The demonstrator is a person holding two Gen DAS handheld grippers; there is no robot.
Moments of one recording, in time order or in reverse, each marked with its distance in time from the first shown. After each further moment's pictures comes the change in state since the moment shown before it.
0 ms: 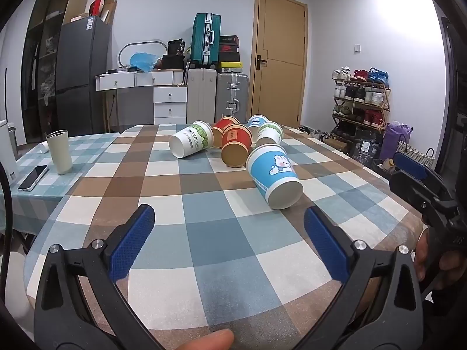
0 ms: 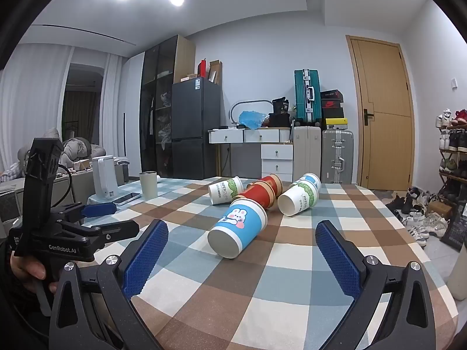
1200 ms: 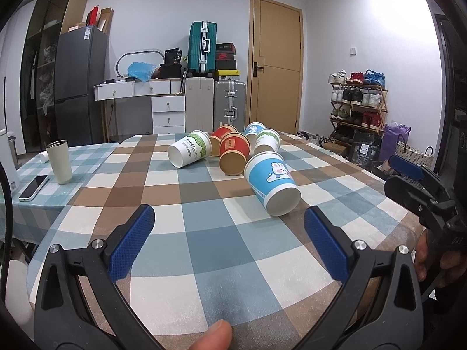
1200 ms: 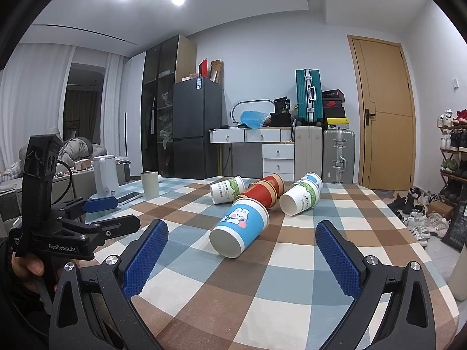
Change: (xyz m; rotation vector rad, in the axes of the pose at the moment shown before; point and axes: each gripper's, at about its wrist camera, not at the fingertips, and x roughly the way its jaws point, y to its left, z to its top) left arm -0.007 0.001 0.003 0.012 -0.051 -0.007; right arm 0.000 0.003 -0.002 -0.003 0.007 0.000
